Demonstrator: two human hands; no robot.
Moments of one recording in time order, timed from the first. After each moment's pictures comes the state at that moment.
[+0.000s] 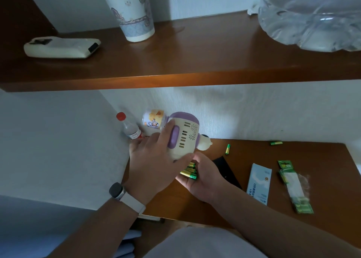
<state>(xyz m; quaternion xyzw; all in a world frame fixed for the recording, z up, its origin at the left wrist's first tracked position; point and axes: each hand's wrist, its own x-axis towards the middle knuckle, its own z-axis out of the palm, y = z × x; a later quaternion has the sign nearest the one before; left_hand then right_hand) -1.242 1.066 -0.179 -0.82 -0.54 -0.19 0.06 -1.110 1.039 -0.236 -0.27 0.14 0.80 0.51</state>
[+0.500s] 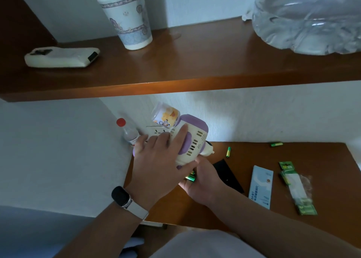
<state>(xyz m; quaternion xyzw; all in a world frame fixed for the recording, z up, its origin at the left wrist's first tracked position) -1.237 1.066 -0.169 -0.86 -0.47 -0.14 0.16 -1.120 1.045 -0.234 -0.29 0.12 0.78 0.54</state>
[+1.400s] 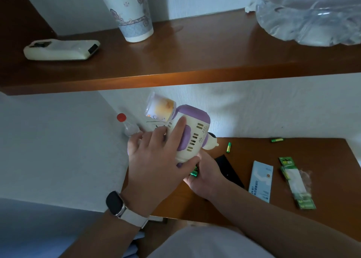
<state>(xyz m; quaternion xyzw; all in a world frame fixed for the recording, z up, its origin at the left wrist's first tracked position) -1.239 1.049 -0.163 -0.83 -0.48 -0.19 0.19 -1.118 1.040 -0.239 -0.29 0.10 0.77 0.56</state>
